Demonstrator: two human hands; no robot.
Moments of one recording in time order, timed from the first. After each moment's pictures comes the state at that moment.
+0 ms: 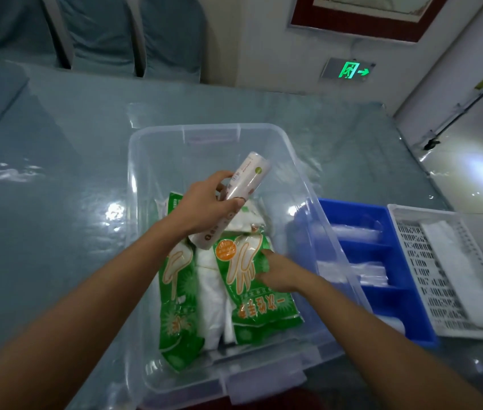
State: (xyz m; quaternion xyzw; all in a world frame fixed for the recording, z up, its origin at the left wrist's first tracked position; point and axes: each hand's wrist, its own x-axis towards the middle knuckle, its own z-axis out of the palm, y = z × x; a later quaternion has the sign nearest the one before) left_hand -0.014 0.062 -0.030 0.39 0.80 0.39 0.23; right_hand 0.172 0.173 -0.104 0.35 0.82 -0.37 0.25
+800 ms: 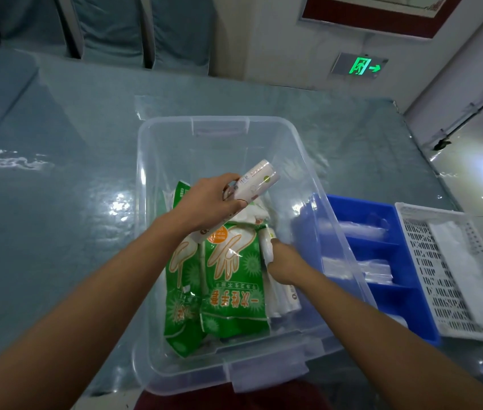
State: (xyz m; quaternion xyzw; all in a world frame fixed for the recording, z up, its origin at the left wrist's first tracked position) left_hand -0.013 0.053 -0.039 0.43 0.82 0.32 0.19; right_hand 0.167 0.167 -0.103 0.39 0.86 -0.27 0.22
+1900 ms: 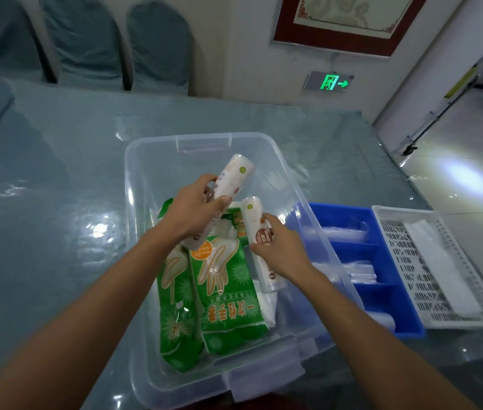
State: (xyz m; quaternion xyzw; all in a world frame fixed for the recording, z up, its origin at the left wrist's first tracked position) left_hand -0.016 0.053 -0.028 0.37 0.81 0.41 0.19; right_hand 0.166 0.165 -0.053 0.39 0.85 -0.35 -0.05
